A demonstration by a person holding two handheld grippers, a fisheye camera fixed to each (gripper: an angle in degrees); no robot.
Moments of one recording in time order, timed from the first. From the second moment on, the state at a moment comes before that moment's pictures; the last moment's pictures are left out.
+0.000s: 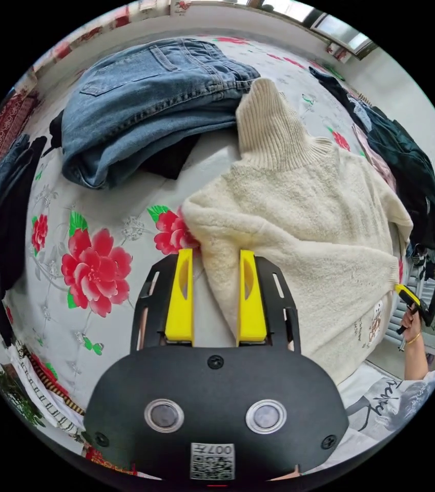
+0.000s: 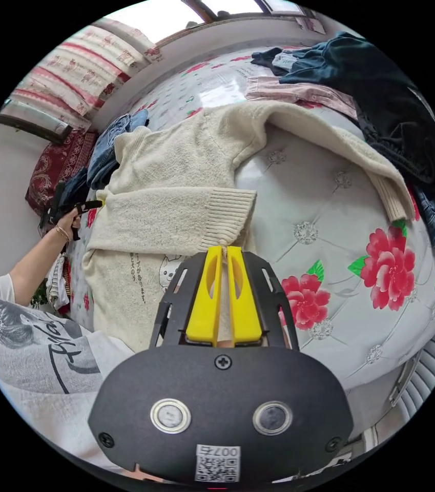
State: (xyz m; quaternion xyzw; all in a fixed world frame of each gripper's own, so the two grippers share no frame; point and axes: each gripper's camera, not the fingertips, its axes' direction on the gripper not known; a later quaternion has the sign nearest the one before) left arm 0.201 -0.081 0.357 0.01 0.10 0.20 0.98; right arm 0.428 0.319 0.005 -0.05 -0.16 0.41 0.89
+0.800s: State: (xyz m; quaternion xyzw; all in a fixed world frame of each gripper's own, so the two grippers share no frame) left arm 0.062 0.085 0.357 0.07 0.12 0.07 0.99; right arm 0.431 0.259 -0.036 -0.06 -0.20 0.37 0.91
